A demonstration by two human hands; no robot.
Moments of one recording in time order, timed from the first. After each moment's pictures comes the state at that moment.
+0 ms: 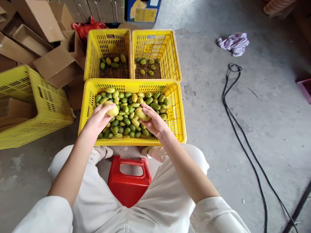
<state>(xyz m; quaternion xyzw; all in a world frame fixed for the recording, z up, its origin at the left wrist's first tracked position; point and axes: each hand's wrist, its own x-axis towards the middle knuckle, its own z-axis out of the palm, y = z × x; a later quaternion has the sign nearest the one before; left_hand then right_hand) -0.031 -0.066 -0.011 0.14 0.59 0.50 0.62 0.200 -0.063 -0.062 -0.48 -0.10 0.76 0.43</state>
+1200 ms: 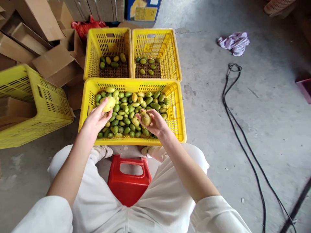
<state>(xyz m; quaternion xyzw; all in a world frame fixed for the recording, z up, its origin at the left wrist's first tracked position) -0.024 -0.059 0.001 -0.04 0.61 0.54 0.58 0.197 -0.059 -0.039 -0.52 0.10 0.76 0.38</state>
